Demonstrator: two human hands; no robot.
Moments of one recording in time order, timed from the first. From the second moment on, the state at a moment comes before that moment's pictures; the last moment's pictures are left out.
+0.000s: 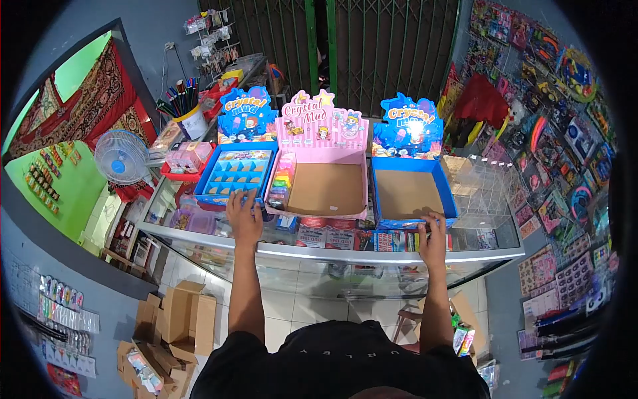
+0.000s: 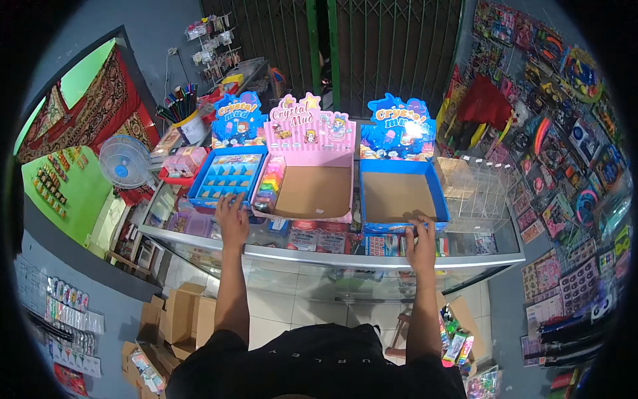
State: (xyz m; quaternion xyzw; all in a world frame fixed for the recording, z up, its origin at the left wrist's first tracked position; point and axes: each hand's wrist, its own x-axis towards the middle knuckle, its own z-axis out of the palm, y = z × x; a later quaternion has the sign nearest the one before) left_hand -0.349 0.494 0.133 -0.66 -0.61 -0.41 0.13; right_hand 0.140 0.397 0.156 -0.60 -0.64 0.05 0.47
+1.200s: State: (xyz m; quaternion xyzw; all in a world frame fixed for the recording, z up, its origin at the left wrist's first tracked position) left_hand -0.134 0.421 0.151 -0.79 -0.35 -0.50 -0.01; right_hand 0.172 0.320 0.130 -0.51 -0.71 0.09 0.48
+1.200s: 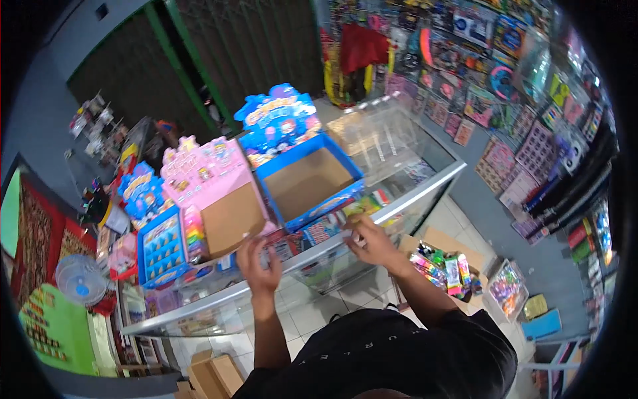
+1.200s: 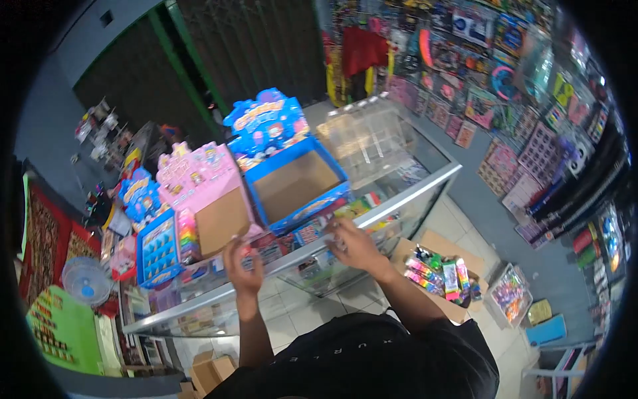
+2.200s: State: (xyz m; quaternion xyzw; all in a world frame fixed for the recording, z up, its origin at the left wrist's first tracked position) left_hand 0.155 0.256 0.087 -0.89 -0.07 0.06 -0.45; right_hand 0.324 0.097 0.037 -0.62 -0.63 0.30 0.37
